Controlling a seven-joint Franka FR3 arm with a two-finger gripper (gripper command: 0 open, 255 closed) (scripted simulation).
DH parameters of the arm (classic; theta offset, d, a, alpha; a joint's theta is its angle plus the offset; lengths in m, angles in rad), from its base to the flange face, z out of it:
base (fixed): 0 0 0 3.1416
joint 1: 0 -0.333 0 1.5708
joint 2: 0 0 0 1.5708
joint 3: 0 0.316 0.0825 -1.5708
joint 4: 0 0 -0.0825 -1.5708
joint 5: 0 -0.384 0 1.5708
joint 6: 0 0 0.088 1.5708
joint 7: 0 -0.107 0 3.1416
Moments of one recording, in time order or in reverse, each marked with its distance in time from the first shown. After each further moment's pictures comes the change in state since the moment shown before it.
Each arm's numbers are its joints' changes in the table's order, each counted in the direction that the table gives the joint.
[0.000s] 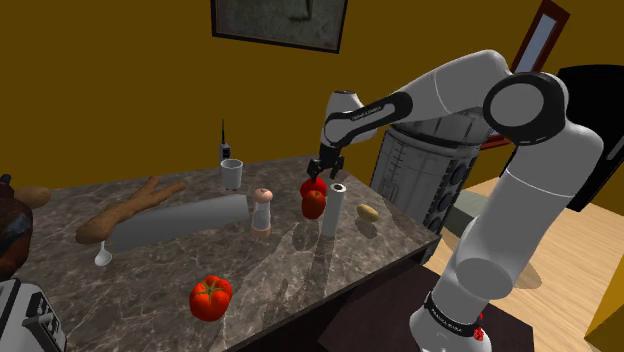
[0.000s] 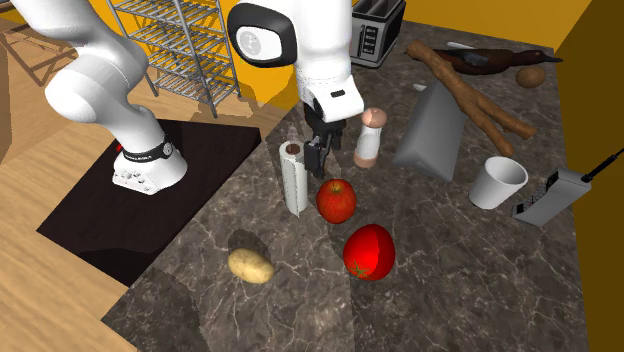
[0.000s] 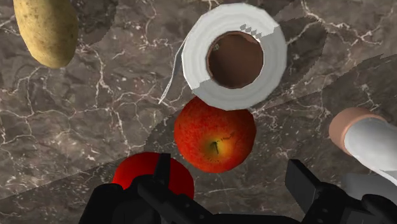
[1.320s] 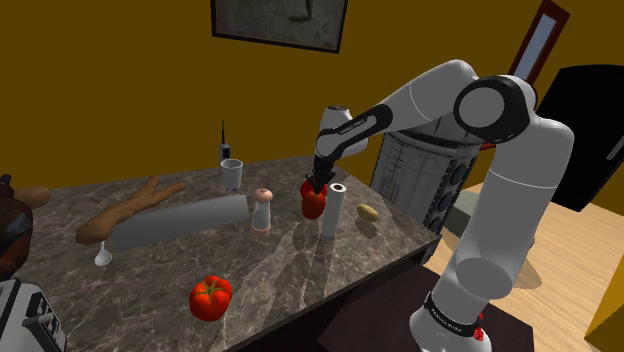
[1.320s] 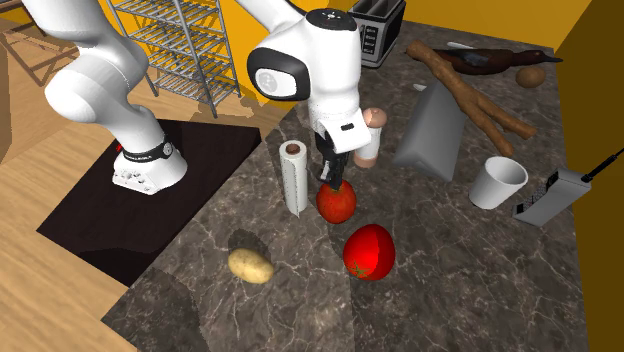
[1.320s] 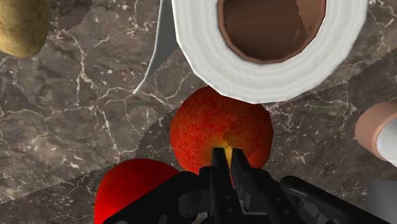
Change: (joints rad) arm 0.006 0.139 -0.004 -0.016 -0.037 -0.126 0.019
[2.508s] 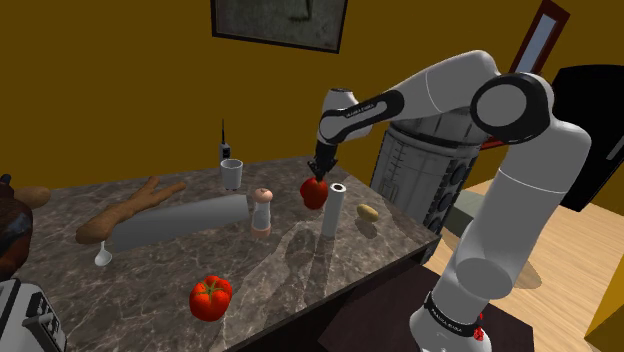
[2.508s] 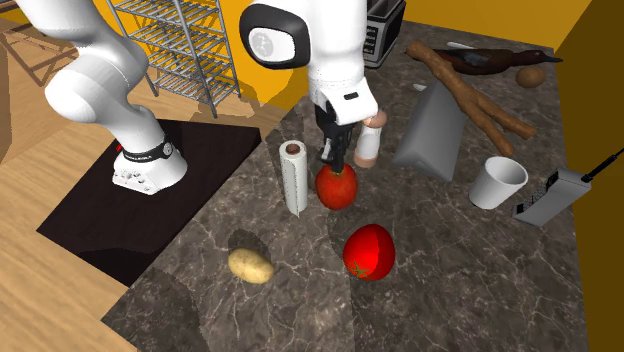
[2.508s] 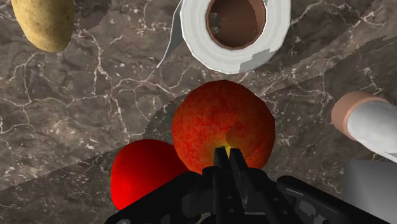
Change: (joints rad) arm -0.004 -0.082 0.000 -0.058 0.019 0.139 -0.014
